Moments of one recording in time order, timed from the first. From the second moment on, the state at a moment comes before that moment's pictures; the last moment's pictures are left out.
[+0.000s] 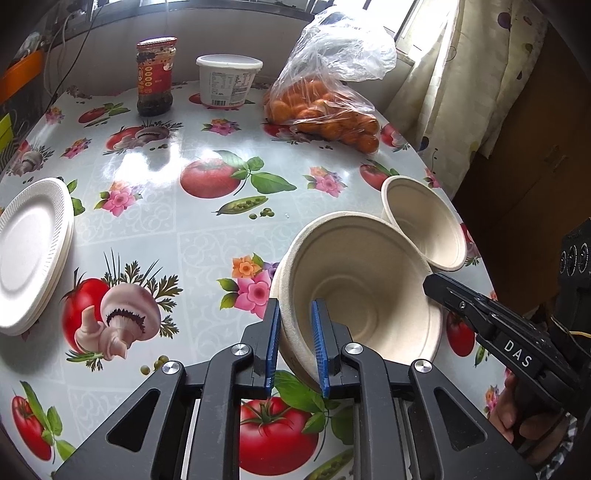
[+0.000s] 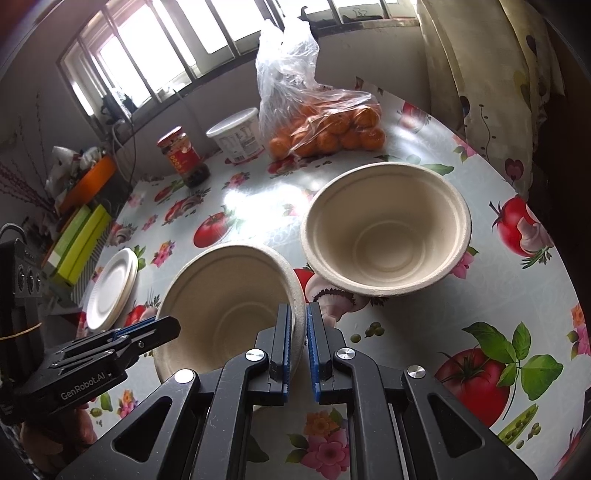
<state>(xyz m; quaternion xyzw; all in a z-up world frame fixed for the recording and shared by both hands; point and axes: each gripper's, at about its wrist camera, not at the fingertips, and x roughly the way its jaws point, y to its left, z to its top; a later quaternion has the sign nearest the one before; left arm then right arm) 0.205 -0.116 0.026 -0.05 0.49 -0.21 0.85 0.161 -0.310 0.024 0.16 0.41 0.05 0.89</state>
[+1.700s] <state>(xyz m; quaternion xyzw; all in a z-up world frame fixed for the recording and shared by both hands) 0.187 -0.156 0.053 0.00 0.46 -0.22 0.86 0.137 -0.342 0.046 0.17 0.39 0.03 0.91</state>
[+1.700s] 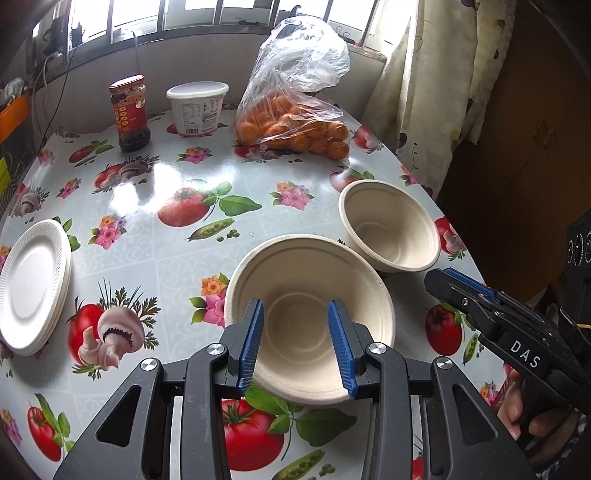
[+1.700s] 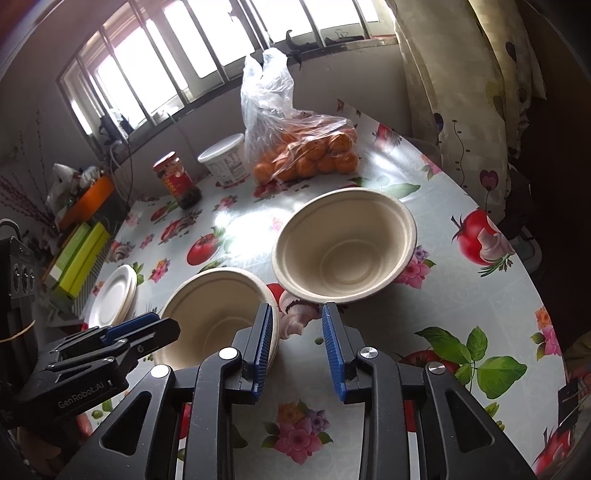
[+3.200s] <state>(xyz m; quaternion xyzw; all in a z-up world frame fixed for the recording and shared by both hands) 0.291 -0.226 0.050 0.00 0.50 -0.24 0.83 0.186 -0.441 0.042 0.15 0.41 -0.02 0.90</state>
